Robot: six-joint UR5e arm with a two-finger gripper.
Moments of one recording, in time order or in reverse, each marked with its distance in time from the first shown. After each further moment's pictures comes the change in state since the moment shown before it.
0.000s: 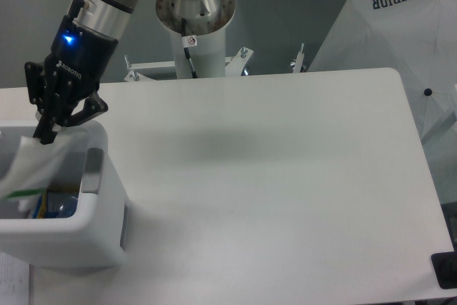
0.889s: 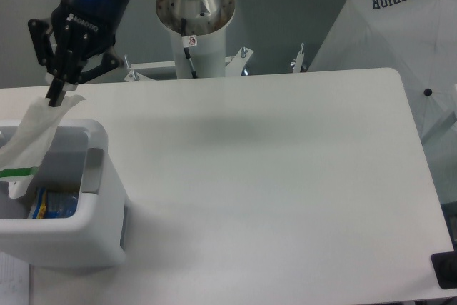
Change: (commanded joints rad) arm 0.019 0.052 -0.041 -0.003 -0.072 -0.166
